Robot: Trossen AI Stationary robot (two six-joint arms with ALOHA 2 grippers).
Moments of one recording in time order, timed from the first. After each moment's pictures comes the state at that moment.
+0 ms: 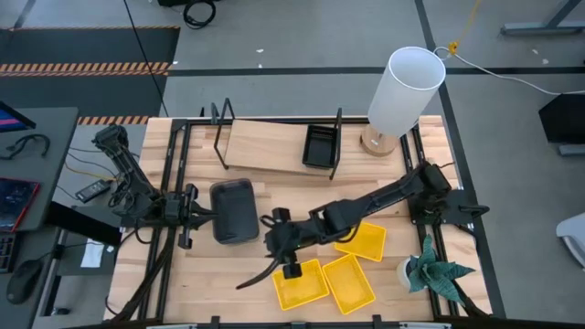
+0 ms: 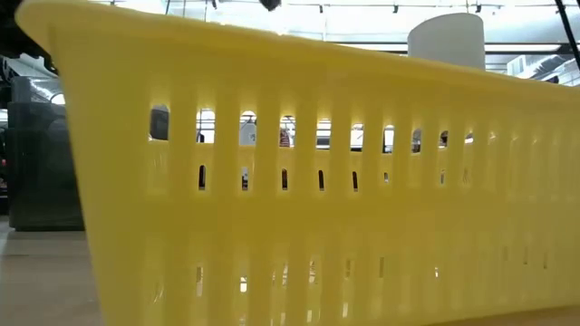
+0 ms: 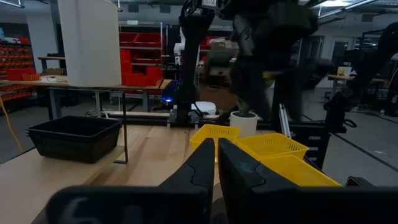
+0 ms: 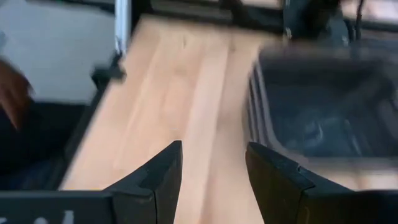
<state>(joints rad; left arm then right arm) -0.97 0.34 0.01 0.53 -1.00 0.09 0.35 2.00 1.78 -0.48 0.13 0.11</state>
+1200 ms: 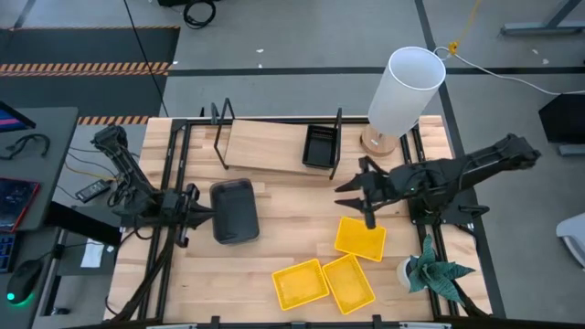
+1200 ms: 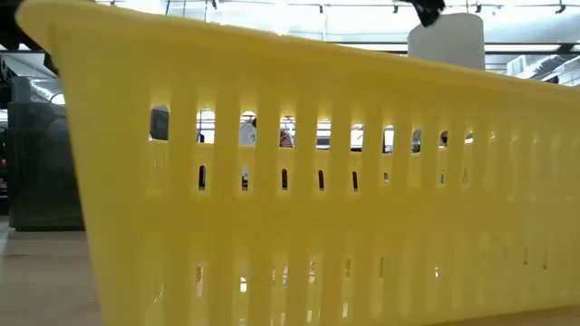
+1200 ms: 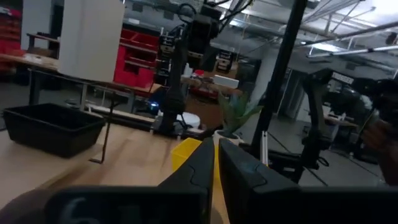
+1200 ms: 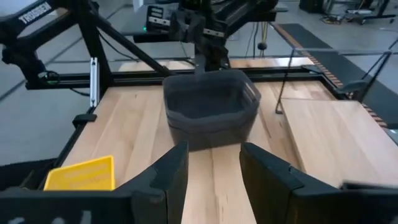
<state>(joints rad) -0.95 0.34 0.01 0.62 -0.97 -0.05 0.28 0.98 0.81 -0.15 0.26 0.12</state>
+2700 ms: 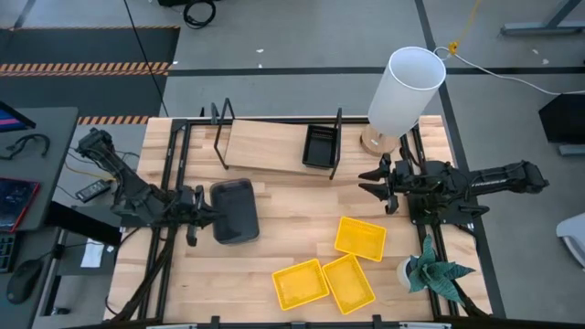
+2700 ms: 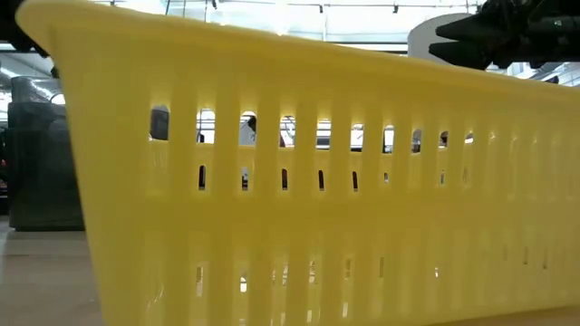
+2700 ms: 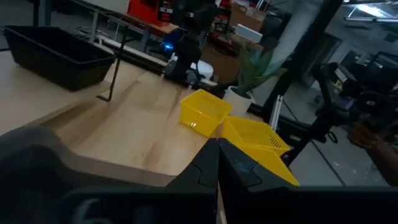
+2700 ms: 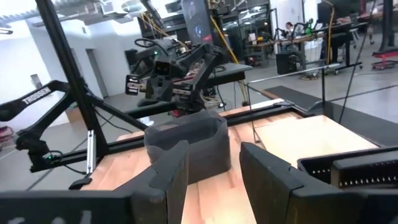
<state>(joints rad) -0.76 0.46 0.21 0.12 -0.80 -0.51 0.05 0.39 0.18 0.29 0.12 0.20</state>
